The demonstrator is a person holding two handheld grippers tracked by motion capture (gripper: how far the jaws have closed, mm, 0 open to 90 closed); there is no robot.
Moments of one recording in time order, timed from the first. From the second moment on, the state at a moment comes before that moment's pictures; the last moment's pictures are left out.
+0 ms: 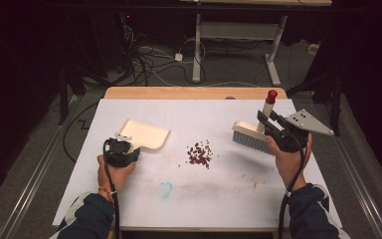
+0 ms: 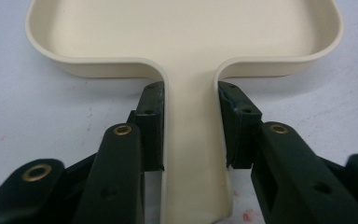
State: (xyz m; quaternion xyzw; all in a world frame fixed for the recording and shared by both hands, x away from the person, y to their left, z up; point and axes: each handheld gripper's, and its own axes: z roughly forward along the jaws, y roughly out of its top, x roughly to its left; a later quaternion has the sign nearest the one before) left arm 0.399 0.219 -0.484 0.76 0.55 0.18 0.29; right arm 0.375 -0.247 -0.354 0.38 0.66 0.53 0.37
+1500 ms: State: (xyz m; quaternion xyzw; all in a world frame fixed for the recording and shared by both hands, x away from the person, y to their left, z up) left arm 0.332 0.223 -0.434 0.84 0.40 0.18 0.32; right arm 0.376 -0.258 -0.357 0.39 0.66 0.53 0.36
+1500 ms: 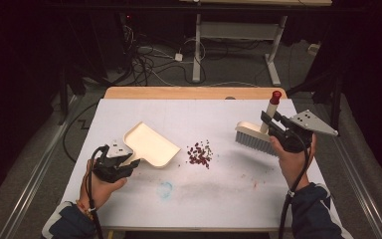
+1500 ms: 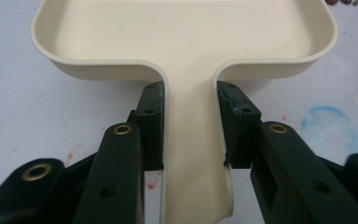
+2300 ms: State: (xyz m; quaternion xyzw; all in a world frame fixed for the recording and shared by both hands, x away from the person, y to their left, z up) left arm 0.293 0.225 -0.446 0.87 0.37 0.13 0.31; right arm 0.384 -0.243 -0.356 0.37 0.67 0.54 0.35
